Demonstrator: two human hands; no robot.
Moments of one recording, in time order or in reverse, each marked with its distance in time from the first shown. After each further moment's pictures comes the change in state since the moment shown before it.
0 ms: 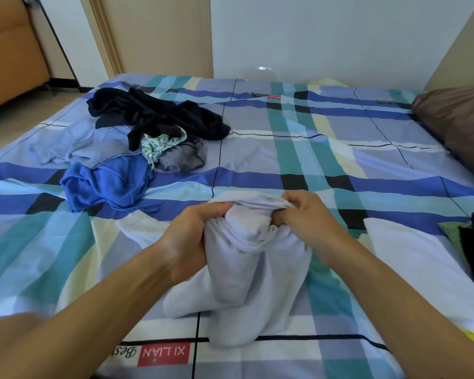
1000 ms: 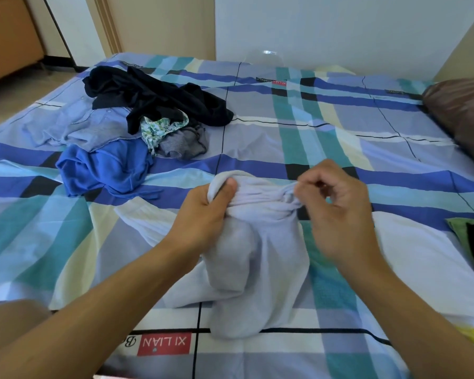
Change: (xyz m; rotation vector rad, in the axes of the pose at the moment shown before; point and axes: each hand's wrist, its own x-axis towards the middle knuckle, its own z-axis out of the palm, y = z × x) left_hand 0.016 -0.012 -0.007 0.549 0.296 0.395; right_hand -0.033 -0.014 -0.001 0.057 0.297 -0.559
